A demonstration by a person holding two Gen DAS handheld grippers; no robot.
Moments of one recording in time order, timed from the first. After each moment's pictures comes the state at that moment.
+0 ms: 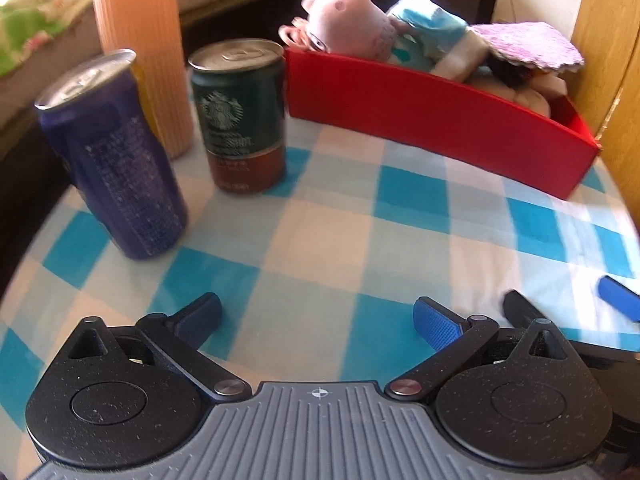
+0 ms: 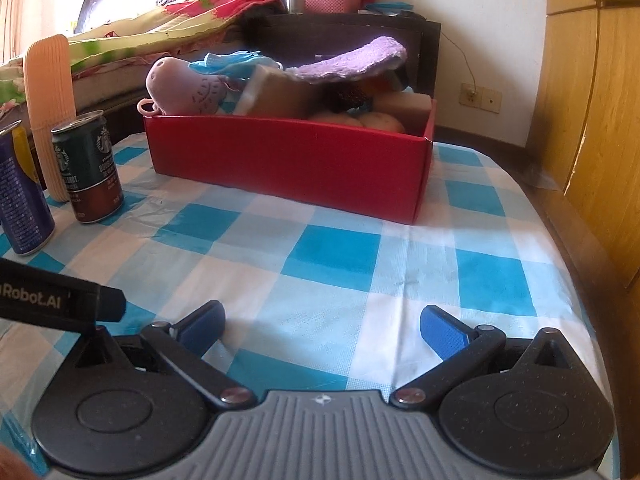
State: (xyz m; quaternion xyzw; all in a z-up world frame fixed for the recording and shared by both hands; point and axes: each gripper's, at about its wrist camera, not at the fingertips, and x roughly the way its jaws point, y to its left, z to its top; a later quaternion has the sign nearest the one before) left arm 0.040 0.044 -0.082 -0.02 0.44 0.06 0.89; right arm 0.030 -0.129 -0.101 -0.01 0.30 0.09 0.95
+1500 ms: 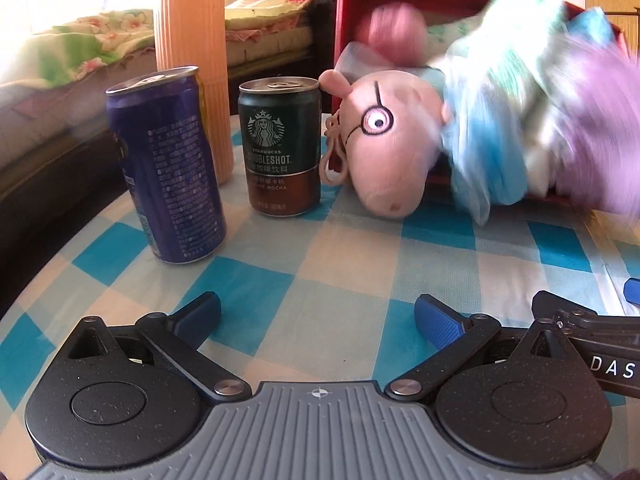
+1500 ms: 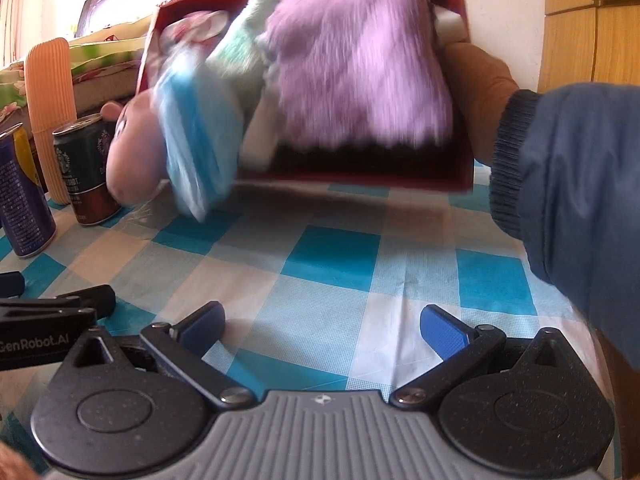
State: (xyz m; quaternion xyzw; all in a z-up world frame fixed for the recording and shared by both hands) left arm 0.005 0.041 -0.101 -0.01 0.33 0.10 0.94; right arm 0.029 -0.129 -0.101 0.00 0.30 0.09 0.95
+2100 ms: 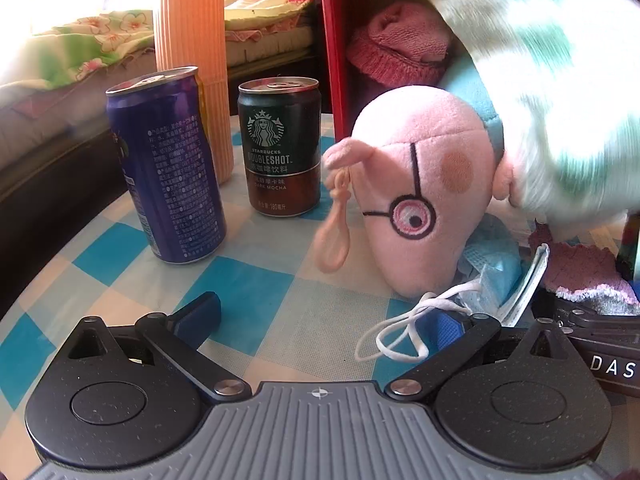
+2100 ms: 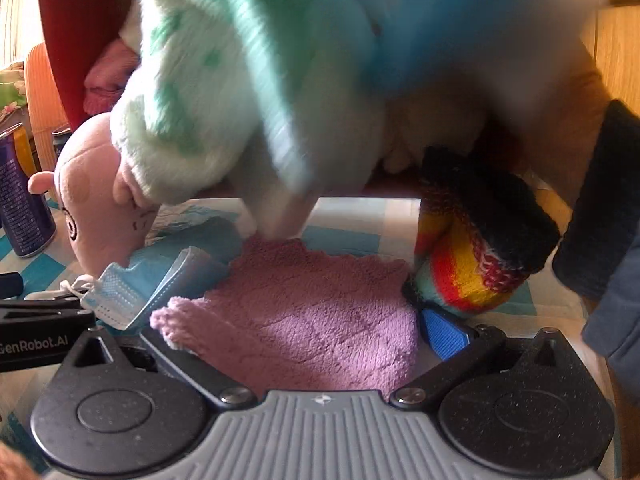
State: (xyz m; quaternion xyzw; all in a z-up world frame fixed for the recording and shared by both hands) left arm 0.005 0.042 -0.100 -0.01 0.33 0.10 0.94; right arm 0.028 -0.130 -0.102 0.00 0.30 0.09 0.95
